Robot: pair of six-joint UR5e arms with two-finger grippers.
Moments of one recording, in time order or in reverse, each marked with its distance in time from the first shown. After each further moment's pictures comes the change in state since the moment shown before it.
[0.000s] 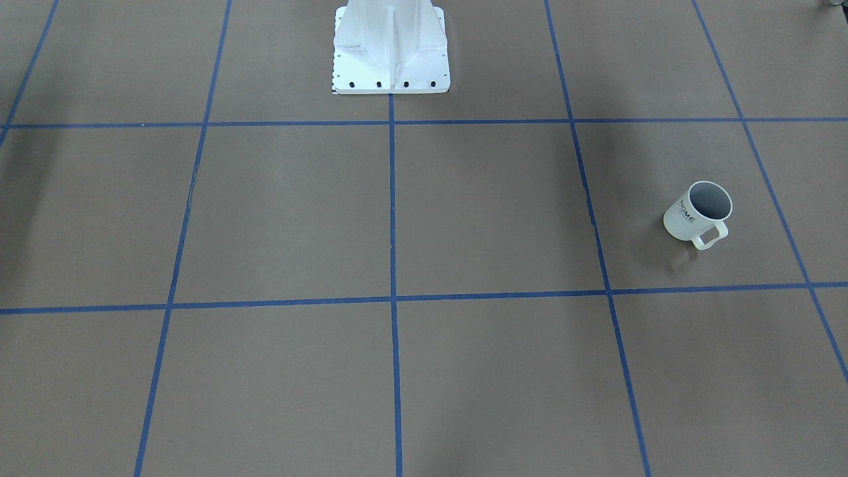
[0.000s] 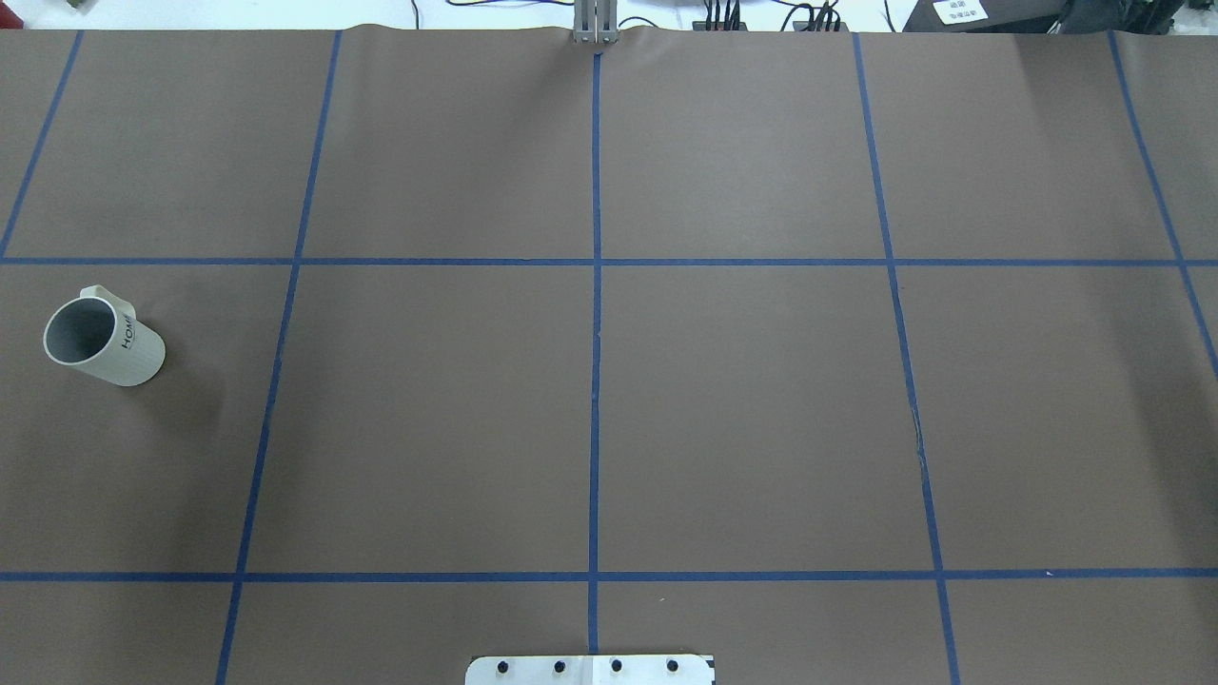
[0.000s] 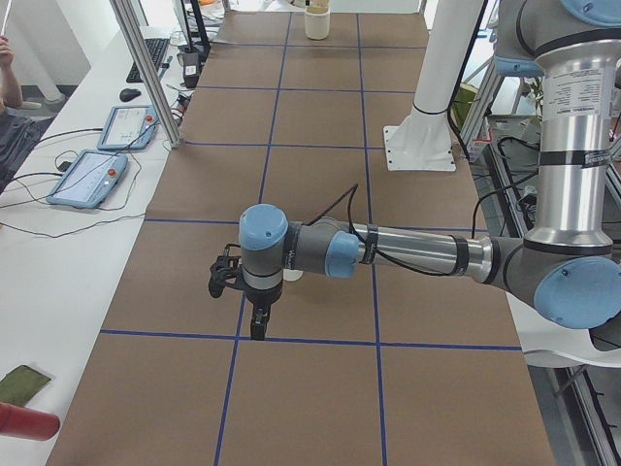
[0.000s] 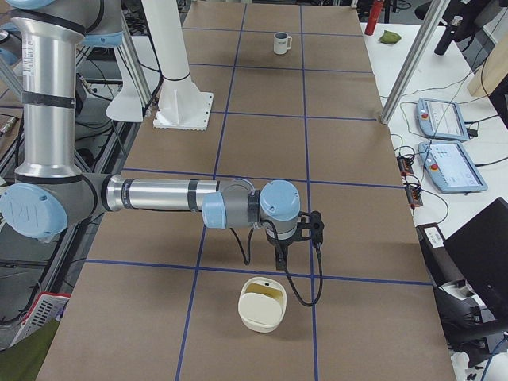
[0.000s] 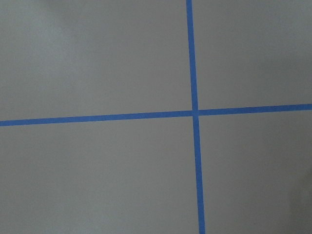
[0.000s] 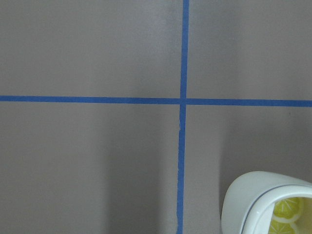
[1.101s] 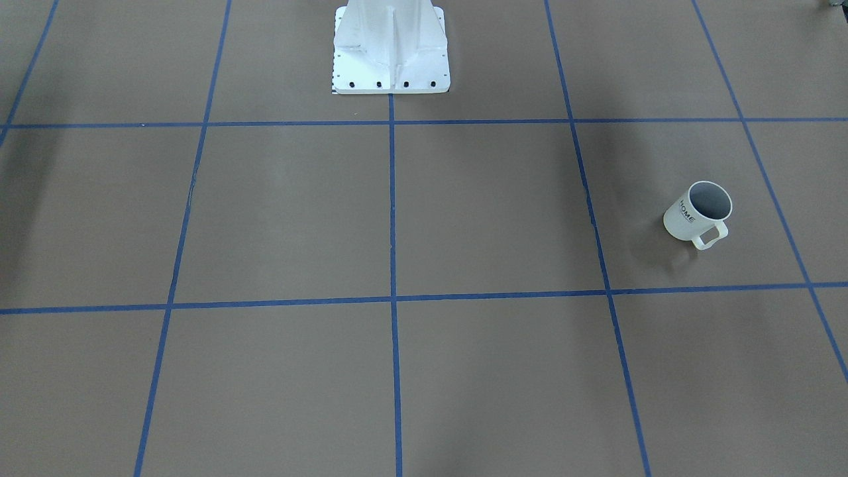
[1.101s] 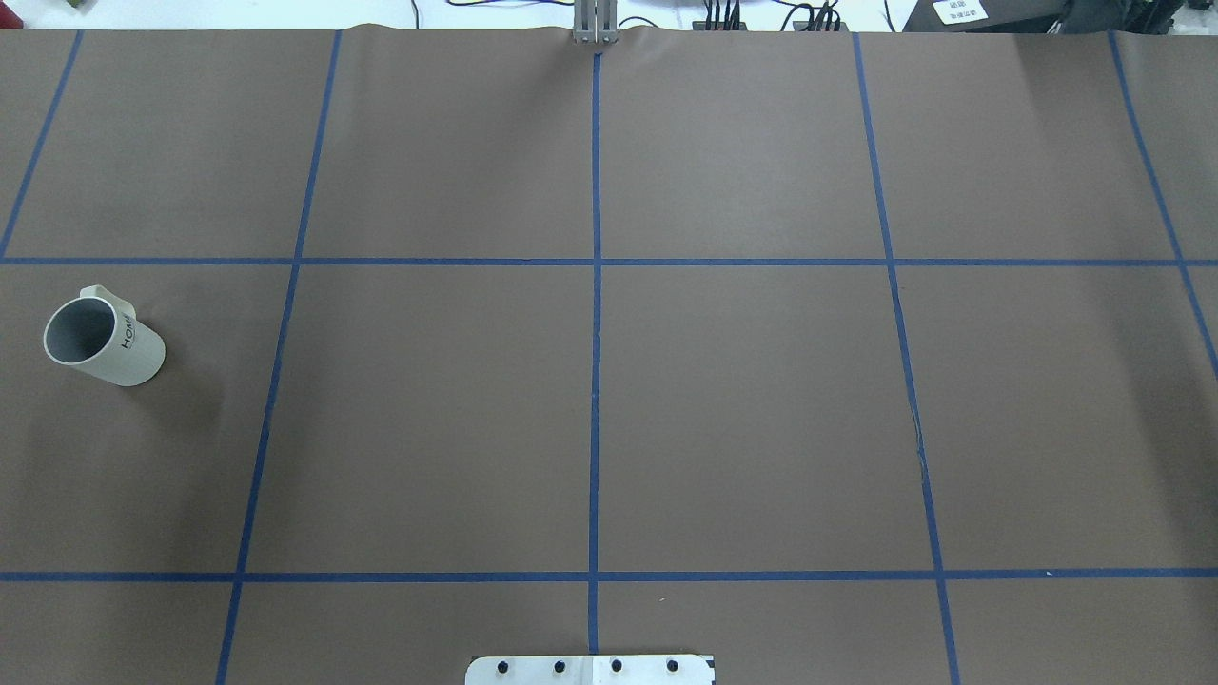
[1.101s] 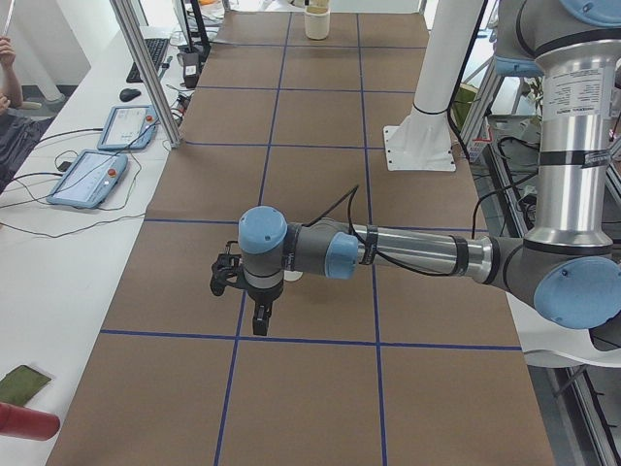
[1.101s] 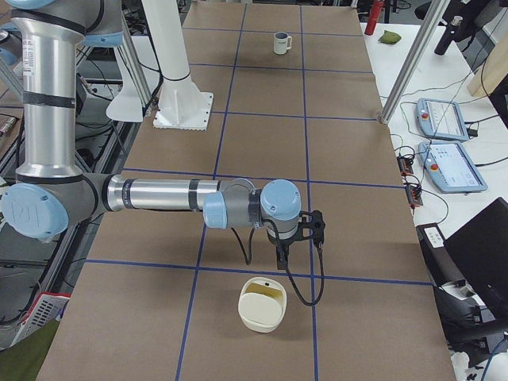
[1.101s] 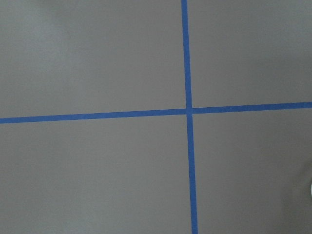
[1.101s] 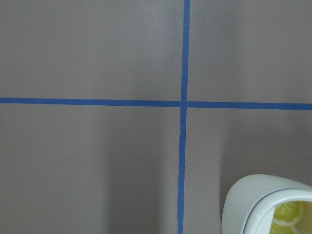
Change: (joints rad) left arm 0.001 0.000 0.004 0.000 -0.070 -0.002; right arm 0.001 0.005 -0.003 0.004 0.000 0.002
